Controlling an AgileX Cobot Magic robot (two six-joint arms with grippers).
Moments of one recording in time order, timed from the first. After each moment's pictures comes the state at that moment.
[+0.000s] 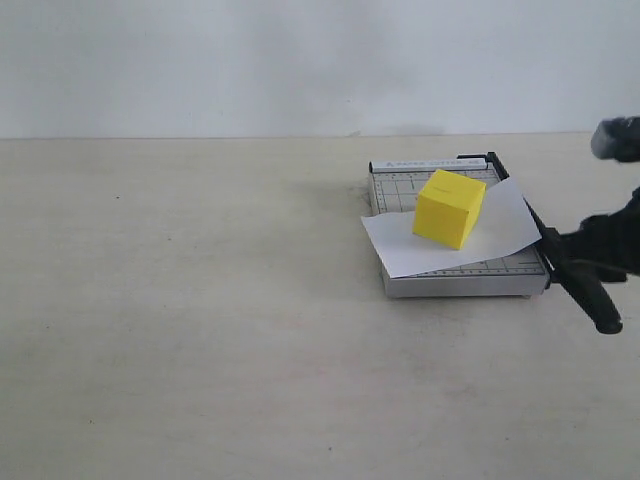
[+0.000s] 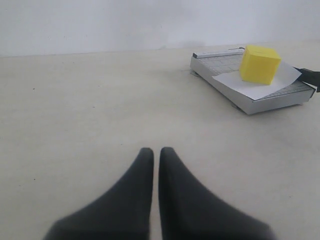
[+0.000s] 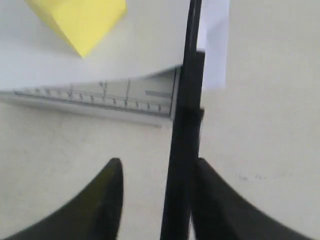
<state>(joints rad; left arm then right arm) -0.21 0.00 0.00 -0.18 0.33 0.71 0.03 1.37 -0.69 0.45 0.36 -0.51</state>
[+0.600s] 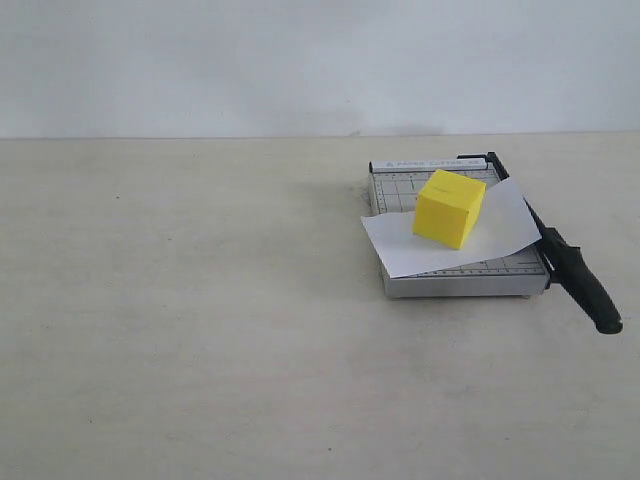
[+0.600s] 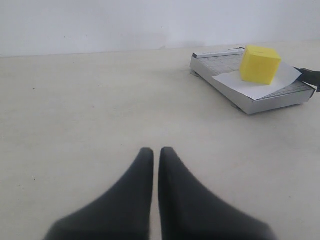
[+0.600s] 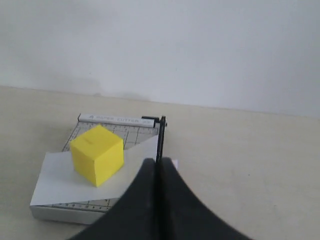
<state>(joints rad) -0.21 0.00 0.00 -0.18 0.33 0.71 0.03 0.54 -0.37 0.61 0.15 -0.65</state>
